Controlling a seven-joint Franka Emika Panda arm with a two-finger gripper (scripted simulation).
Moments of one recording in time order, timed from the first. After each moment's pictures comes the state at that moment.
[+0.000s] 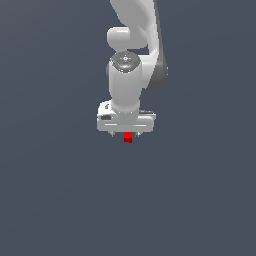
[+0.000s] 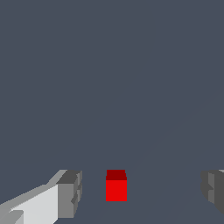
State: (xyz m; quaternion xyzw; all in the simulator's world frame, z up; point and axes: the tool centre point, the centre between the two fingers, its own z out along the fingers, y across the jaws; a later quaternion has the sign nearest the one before) arm 0.001 -0.010 0.185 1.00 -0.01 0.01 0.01
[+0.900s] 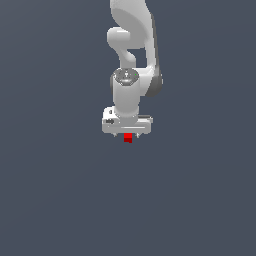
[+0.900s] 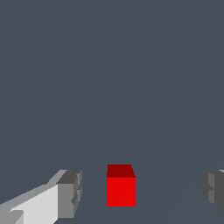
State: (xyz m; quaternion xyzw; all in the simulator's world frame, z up) arm -0.035 -0.007 0.128 1.00 -0.01 0.01 0.01
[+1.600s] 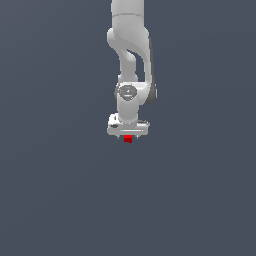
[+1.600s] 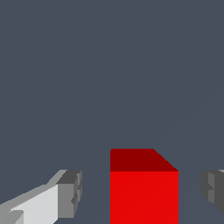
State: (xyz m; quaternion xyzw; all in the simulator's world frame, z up) arm -0.090 -0.001 0.038 1.00 -0.01 0.00 0.00
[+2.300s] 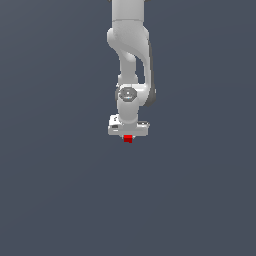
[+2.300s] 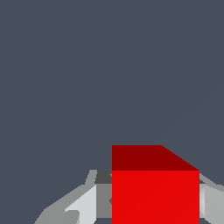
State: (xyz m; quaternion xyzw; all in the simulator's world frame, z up) arm -0.098 0.000 0.024 1.00 -0.01 0.00 0.00
